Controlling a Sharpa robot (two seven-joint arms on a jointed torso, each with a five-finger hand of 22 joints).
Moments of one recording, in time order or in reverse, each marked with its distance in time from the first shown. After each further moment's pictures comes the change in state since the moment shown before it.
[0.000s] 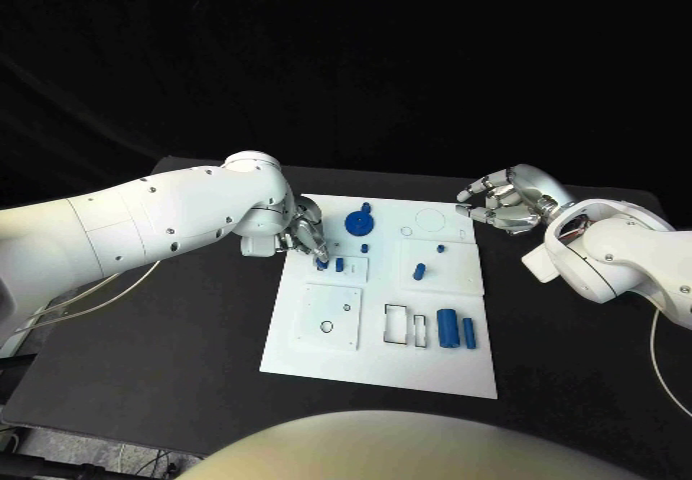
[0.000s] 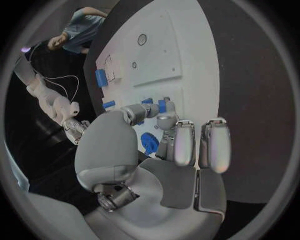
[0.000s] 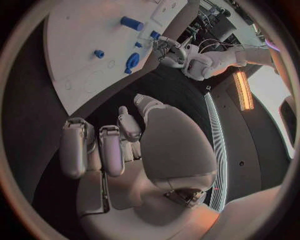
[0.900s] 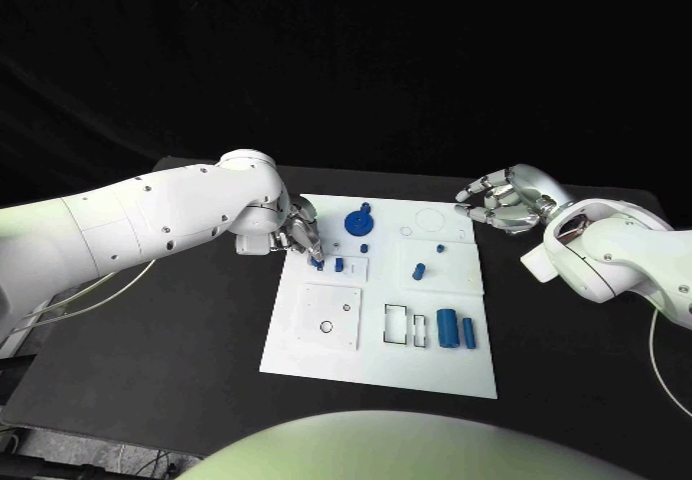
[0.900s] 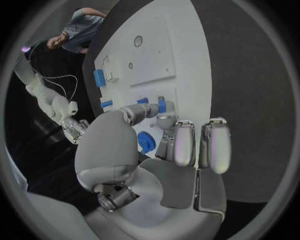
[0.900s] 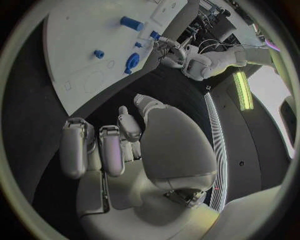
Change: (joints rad) left arm 0.002 -0.008 0.001 -0.010 -0.002 0.017 -0.004; left_hand 0.000 0.000 -0.003 -0.003 -0.003 0.003 -0.003 0.014 0.000 0.002 -0.001 -0.004 -0.008 0.000 0.000 0.000 0.001 0.000 0.003 -0.004 0.000 0.000; right arm 0.000 0.000 0.000 0.001 0.000 0.000 0.000; right_hand 0.000 0.000 0.000 0.000 0.008 0.000 0.000 0.004 0.000 0.000 0.000 0.000 0.000 0.000 0.000 0.000 0.000 0.000 0.000 0.000 0.000 0.000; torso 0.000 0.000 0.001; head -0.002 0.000
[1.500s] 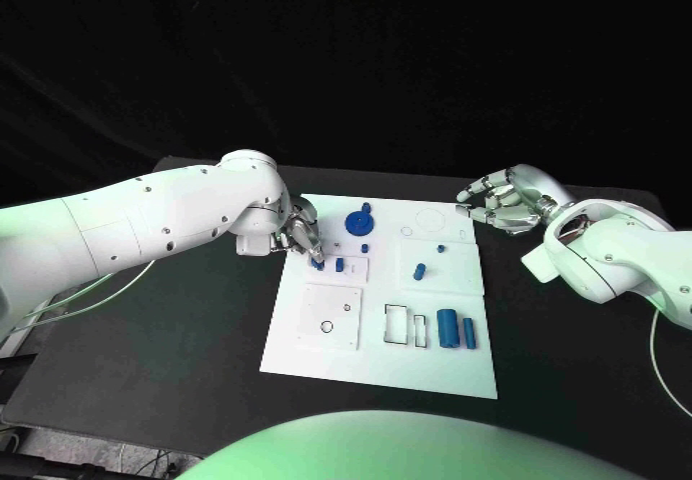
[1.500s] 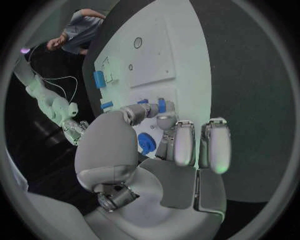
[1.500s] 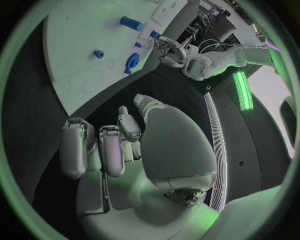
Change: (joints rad) left arm 0.000 -0.003 -0.001 0.010 -0.006 0.002 -0.001; left_hand 0.000 0.000 0.000 0.000 -0.003 0.000 0.000 -0.002 0.000 0.000 0.000 0.000 0.000 0.000 0.000 0.000 0.000 0.000 0.000 0.000 0.000 0.000; right arm 0.000 0.000 0.000 0.000 0.000 0.000 0.000; right_hand 0.000 0.000 0.000 0.000 0.000 0.000 0.000 0.000 0.000 0.000 0.000 0.000 0.000 0.000 0.000 0.000 0.000 0.000 0.000 0.000 0.000 0.000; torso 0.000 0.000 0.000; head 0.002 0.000
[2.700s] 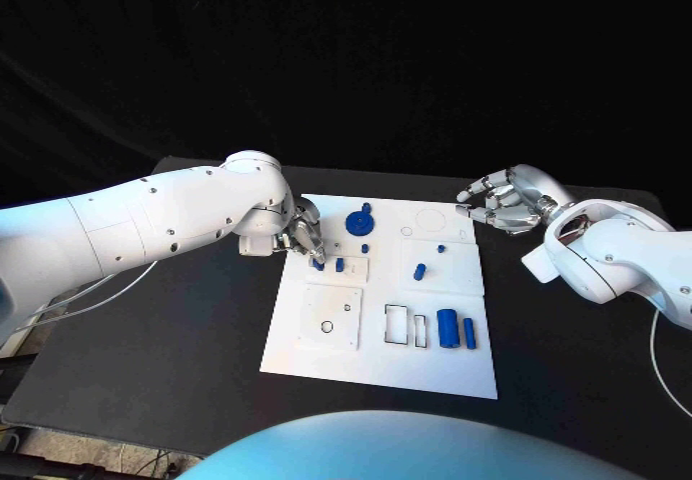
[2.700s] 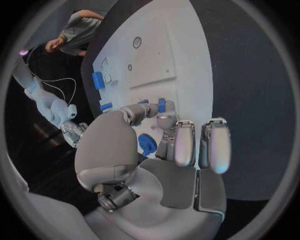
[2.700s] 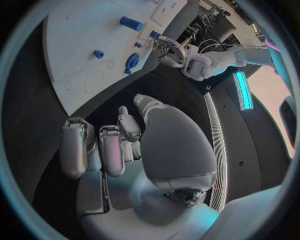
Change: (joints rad) left arm 0.000 0.011 -0.004 0.000 -0.015 -0.001 -0.006; left_hand -0.004 0.004 -0.003 -0.003 0.003 0.003 -0.010 -0.001 0.000 0.008 0.002 -0.009 -0.009 0.000 0.000 0.000 0.000 0.000 0.000 0.000 0.000 0.000; right arm 0.000 0.000 0.000 0.001 0.000 0.000 0.001; right_hand 0.000 0.000 0.000 0.000 0.004 0.000 0.000 0.000 0.000 0.000 0.000 0.000 0.000 0.000 0.000 0.000 0.001 0.000 0.000 0.000 -0.004 0.001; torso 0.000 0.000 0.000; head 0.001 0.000
